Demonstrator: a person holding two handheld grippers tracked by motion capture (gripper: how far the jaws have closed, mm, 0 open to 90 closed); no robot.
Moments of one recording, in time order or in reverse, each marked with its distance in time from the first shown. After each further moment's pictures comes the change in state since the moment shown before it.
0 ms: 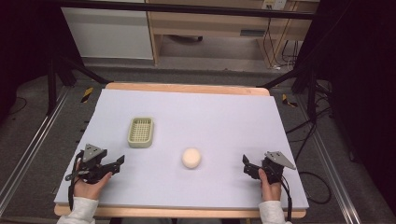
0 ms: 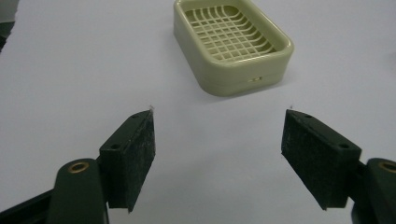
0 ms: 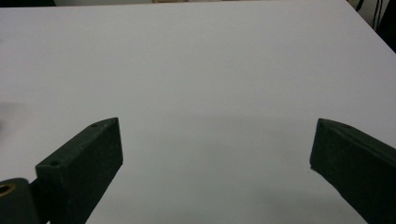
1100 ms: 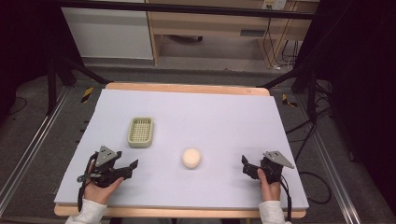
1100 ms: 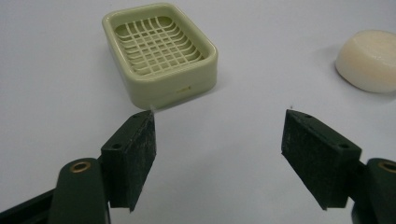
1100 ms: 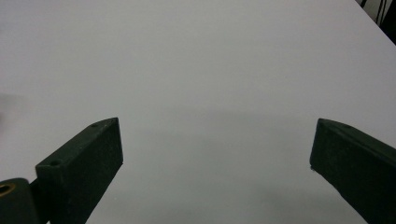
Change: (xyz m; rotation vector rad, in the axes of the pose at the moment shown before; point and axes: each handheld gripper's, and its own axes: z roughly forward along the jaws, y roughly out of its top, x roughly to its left) left arm -0.037 0.006 0.000 -0.013 -0.110 0.079; right arm 0.002 0.000 0.002 0.017 0.008 -0.021
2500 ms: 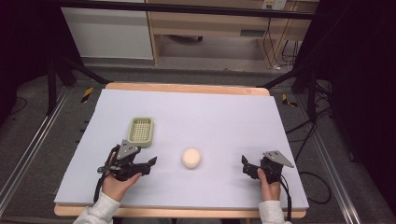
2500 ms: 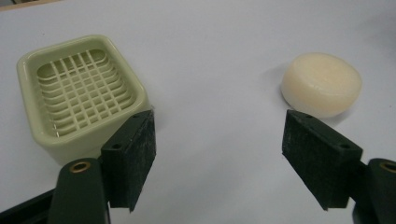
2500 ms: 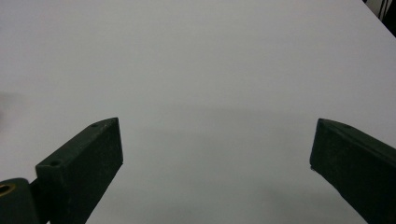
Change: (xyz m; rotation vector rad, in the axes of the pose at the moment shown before) left arm -0.038 0.034 0.026 0.002 -0.098 0.061; right arm 0.000 0.000 0.001 0.014 0.002 0.003
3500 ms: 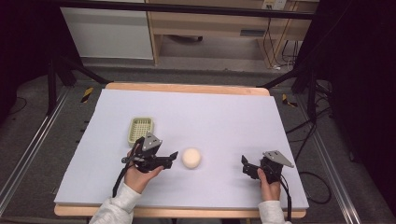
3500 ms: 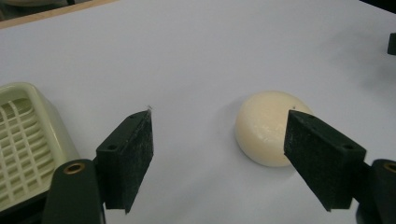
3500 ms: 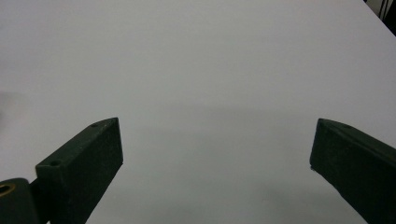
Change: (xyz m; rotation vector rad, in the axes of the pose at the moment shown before) left arm -0.038 0.036 0.035 0.004 -0.060 0.038; right arm 0.000 0.000 0.000 0.001 0.002 0.000
